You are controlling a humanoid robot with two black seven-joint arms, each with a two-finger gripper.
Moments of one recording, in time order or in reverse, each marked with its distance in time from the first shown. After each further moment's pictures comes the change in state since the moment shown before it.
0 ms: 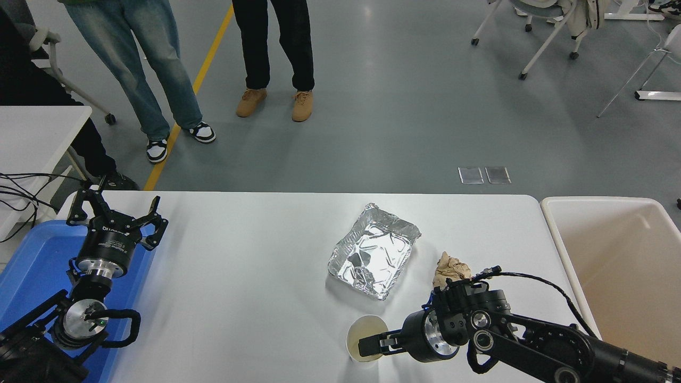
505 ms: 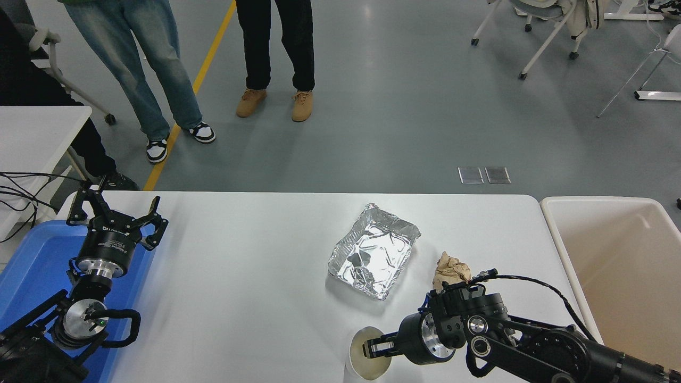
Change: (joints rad) left arm 0.000 0.000 0.000 0.000 0.000 0.000 0.000; right arm -0.002 0.007 -0.002 -0.005 -0.033 0.008 0.030
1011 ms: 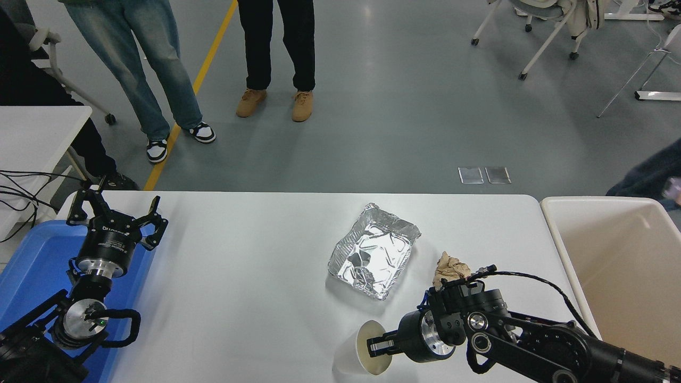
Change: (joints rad) left arm 0.000 0.000 0.000 0.000 0.000 0.000 0.000; right arm 0.029 -0.036 0.002 0.031 0.011 0.071 -0.003
